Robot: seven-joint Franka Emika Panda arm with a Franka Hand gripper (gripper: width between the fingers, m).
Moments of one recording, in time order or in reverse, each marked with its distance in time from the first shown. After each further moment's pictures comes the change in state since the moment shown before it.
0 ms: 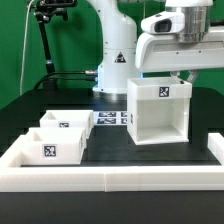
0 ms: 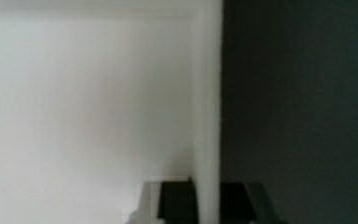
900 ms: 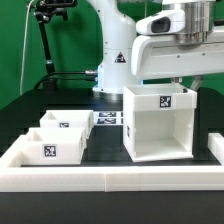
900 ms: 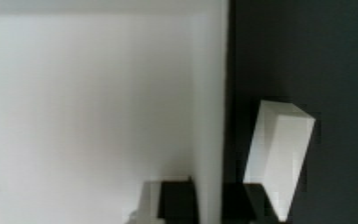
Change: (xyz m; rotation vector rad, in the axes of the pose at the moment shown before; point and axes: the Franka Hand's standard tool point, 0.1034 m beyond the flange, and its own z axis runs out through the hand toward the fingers) arm 0.078 0.023 -0.007 0.016 0.077 -0.018
